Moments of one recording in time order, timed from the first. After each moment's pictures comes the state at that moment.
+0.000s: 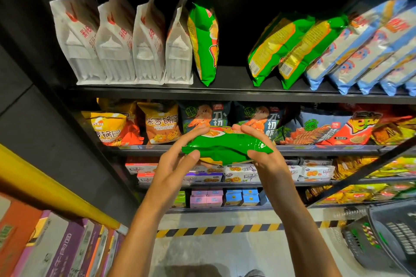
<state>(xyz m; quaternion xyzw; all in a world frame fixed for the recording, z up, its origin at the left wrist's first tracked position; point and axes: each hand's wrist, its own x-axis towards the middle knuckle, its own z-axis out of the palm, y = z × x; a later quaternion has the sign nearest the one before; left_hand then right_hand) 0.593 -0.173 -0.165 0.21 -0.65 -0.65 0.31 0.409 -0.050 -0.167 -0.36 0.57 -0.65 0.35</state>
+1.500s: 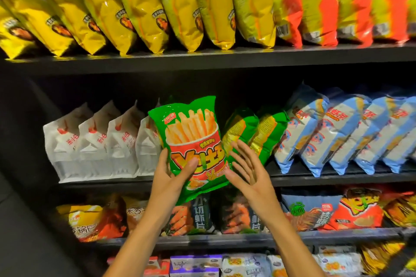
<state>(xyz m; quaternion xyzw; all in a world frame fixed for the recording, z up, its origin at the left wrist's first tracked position) 0.430 -0.219 -0.068 0.25 -0.59 -0.60 0.47 0.263 -0.108 -0.094 -0.48 0.53 -0.67 0.21</state>
